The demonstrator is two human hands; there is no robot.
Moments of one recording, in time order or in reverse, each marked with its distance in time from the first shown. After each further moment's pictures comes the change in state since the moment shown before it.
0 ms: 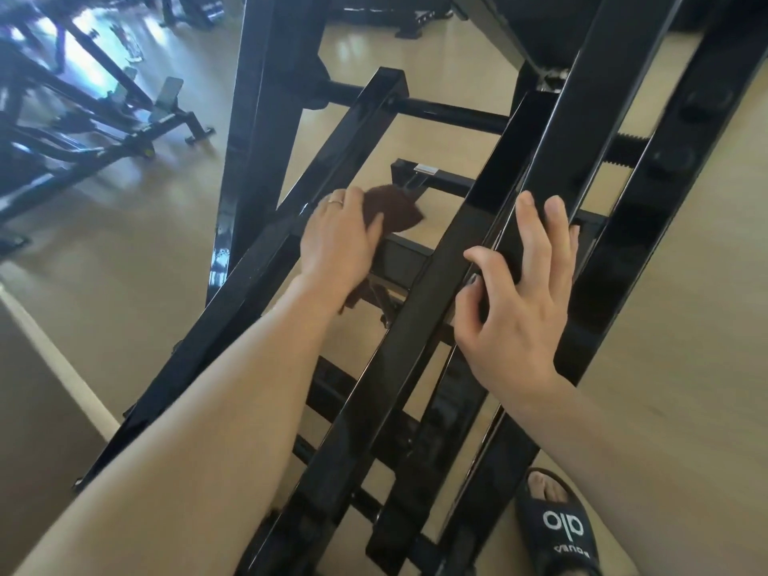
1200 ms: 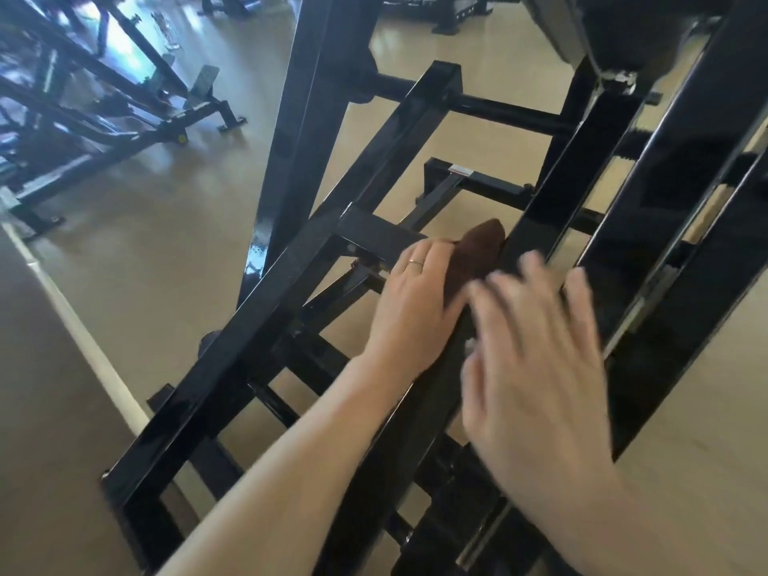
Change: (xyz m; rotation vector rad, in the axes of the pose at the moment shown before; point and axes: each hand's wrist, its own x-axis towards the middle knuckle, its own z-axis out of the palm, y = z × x) left_hand -0.062 0.006 0.020 -0.360 -0.033 0.195; right_hand -0.006 -0.069 -0.041 -0.142 -0.500 -0.125
